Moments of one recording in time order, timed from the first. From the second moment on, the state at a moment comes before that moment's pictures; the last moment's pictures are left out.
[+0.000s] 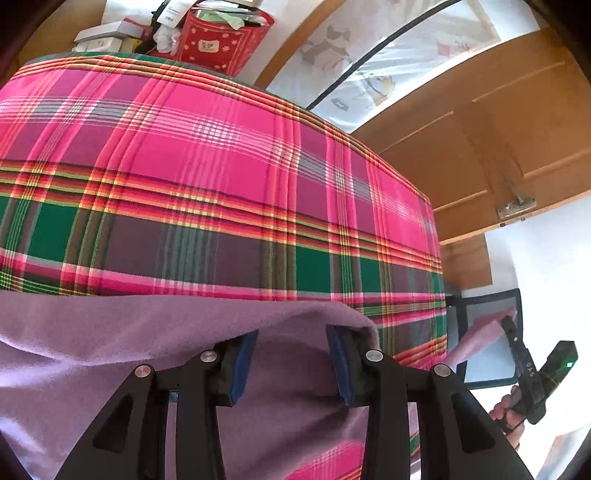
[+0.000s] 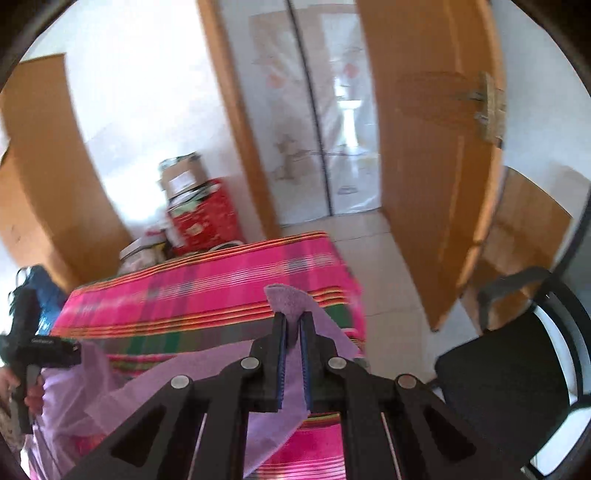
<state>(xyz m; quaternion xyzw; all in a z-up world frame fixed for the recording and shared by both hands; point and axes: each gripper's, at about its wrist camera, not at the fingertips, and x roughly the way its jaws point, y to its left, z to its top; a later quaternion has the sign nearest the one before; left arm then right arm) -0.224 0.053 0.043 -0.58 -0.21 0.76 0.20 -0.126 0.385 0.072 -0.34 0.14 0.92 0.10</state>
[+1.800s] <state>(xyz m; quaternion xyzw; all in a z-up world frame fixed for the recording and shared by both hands) -0.116 0.019 0.133 -0.56 -0.15 0.76 0.28 -0.113 0.443 0.068 -0.34 0.15 0.91 0.20</state>
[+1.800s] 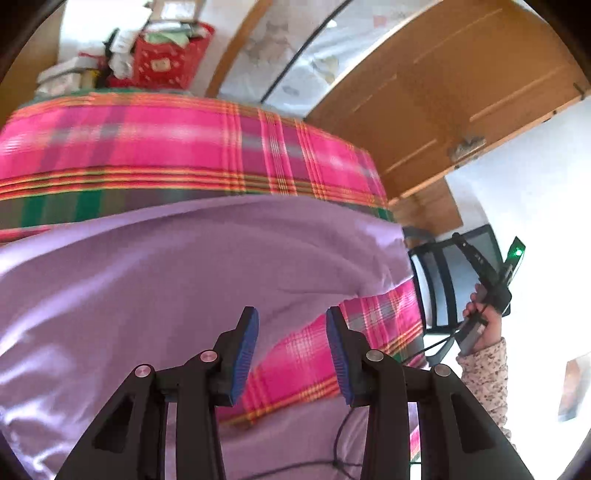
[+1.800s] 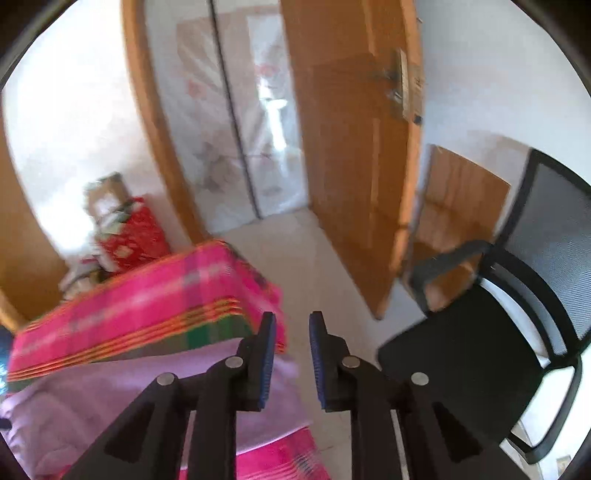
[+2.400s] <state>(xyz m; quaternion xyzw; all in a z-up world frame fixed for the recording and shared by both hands) 0.018 -0.151 0.172 -0.52 -0.21 0.81 0.15 -0.064 0.224 0.126 -0.38 0.01 0.92 -0.09</state>
